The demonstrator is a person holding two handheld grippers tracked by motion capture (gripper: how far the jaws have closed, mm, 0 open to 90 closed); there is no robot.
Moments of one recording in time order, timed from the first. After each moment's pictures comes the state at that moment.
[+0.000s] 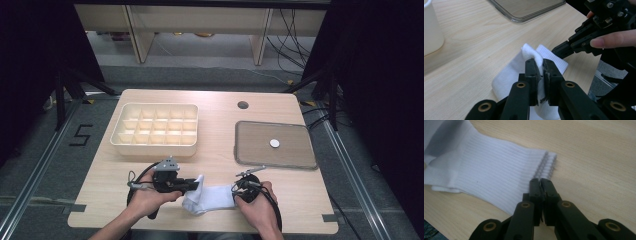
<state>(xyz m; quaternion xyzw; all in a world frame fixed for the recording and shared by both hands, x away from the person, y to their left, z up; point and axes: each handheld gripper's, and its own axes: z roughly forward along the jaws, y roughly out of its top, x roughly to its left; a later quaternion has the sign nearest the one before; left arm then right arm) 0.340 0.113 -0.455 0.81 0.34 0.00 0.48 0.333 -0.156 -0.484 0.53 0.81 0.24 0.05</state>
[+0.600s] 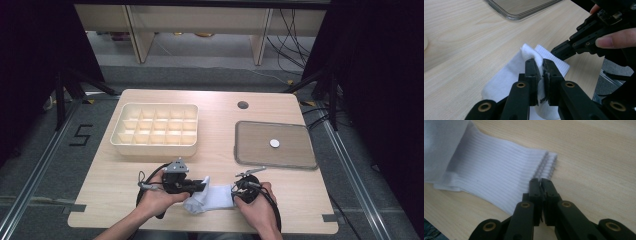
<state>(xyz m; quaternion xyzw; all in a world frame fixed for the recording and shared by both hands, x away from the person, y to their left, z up) 0.343 0.093 -0.466 0.82 0.33 0.01 0.47 0.333 -0.156 -0.487 0.53 0.81 0.24 0.04</state>
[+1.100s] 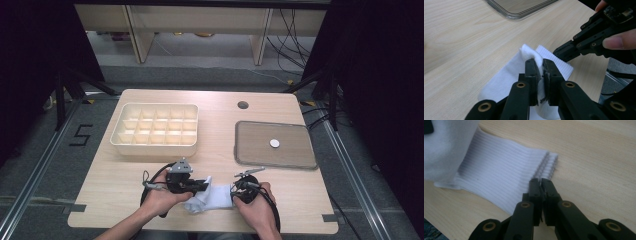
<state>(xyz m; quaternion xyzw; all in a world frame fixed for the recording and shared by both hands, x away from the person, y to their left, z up) 0.348 0.085 -0.472 0.82 0.33 0.02 0.47 0.332 -0.154 -0.487 0.53 0.81 0.25 0.04</state>
